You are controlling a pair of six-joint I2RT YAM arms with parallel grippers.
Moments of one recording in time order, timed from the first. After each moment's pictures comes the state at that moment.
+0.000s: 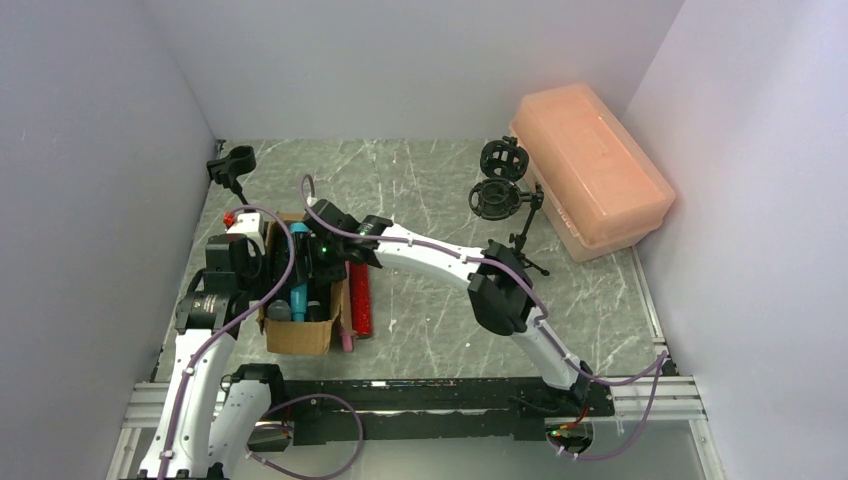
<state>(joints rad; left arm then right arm) 0.00 0.70 0.76 -0.79 -0.11 -0.09 1.07 2.25 2.04 -0.54 -0.19 0.84</state>
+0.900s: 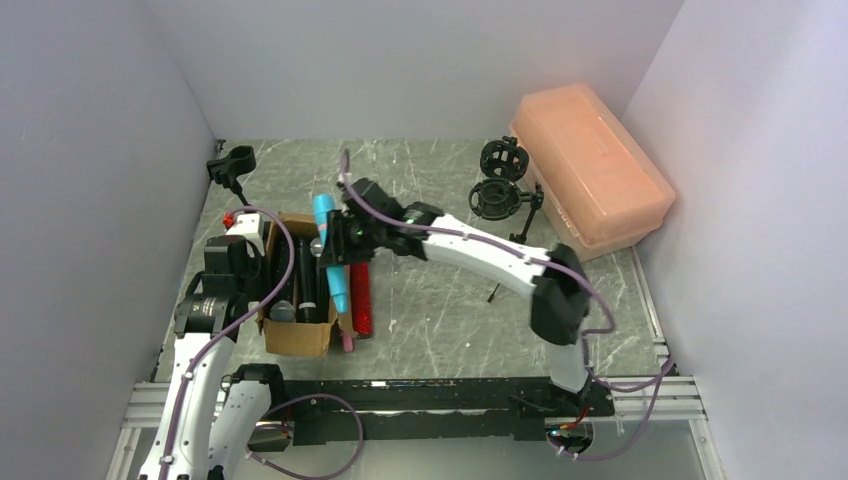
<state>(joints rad) 0.00 0.68 0.76 -0.80 -0.10 -0.08 1.03 1.99 1.79 -0.49 -0.18 0.79</state>
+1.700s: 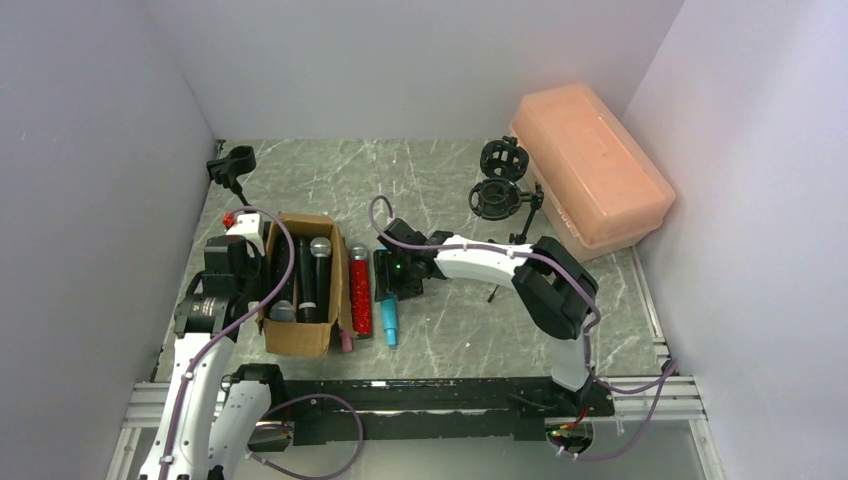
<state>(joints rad) 0.00 0.68 0.76 -0.80 -0.10 -0.08 0.93 1.91 1.29 -0.42 -0.11 0.78</state>
